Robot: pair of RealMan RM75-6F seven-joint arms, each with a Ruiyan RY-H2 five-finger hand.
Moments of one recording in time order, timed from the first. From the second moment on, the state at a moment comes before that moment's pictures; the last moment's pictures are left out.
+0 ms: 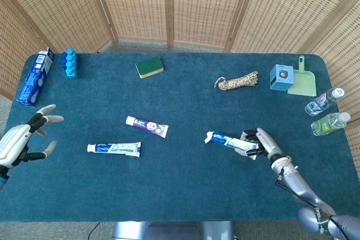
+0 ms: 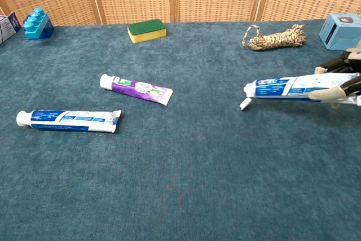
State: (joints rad) left arm -0.36 -0.71 -0.03 -1.97 1.41 1.15 -0.47; right arm 0.53 -1.32 0.15 -1.49 -1.20 0.79 0.61
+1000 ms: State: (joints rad) left arm -0.33 -0.74 -0.05 -1.94 1.41 1.15 -0.48; right arm 0.45 -1.30 0.11 -1.40 -1.28 0.90 0.48
